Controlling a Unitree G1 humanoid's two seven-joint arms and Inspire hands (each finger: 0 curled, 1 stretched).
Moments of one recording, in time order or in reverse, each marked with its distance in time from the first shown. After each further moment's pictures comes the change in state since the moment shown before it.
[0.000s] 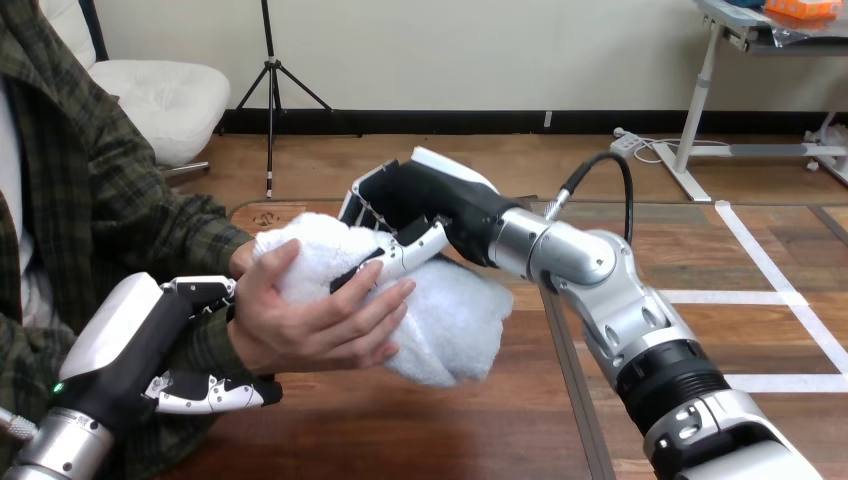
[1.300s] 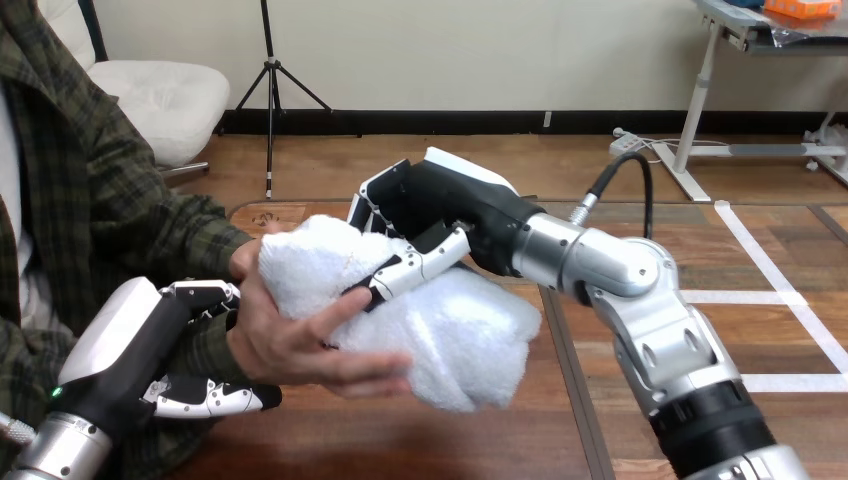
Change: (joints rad) left arm 0.000 0.000 0.002 0.024 -0.002 -0.017 -0.004; right arm 0.177 -0.052 -0.001 -0.419 0.064 0.205 0.117
